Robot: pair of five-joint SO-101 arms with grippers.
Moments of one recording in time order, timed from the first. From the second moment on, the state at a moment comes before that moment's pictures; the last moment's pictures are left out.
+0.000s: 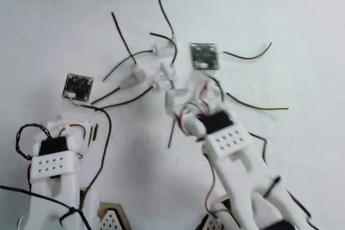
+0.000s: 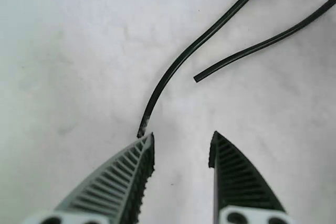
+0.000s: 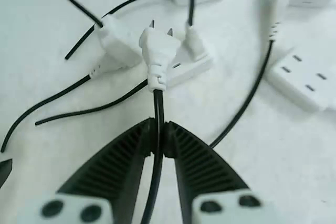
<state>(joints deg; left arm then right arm) -17.6 -50.4 73.8 45.6 -21.0 -25.2 -35.9 50.4 38.7 -18.8</state>
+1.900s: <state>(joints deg) -17.6 -50.4 73.8 45.6 -21.0 -17.9 -8.7 44.7 31.5 21.4</state>
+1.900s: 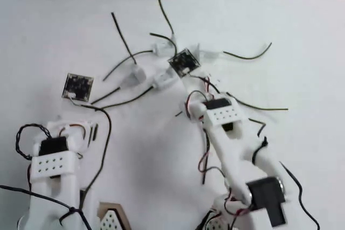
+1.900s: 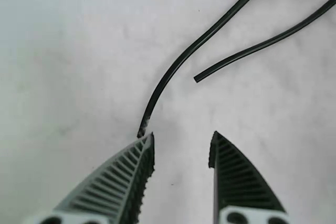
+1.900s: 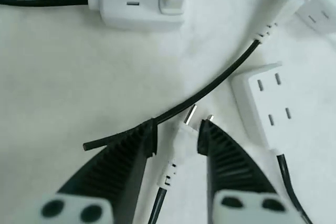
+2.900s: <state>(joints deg) -17.6 -50.4 73.8 45.6 -21.0 1.6 7.2 31.0 35.7 32.4</state>
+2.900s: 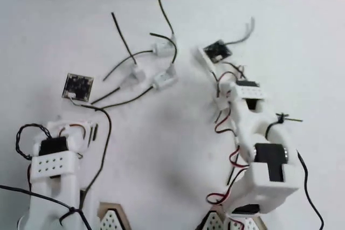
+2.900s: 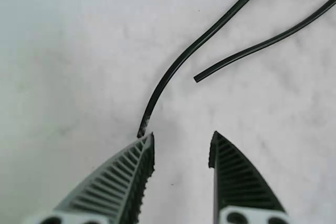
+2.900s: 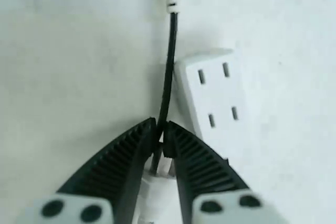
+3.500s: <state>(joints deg) -17.6 -50.4 73.8 45.6 -21.0 10.5 -6.3 31.0 55.5 17.9</state>
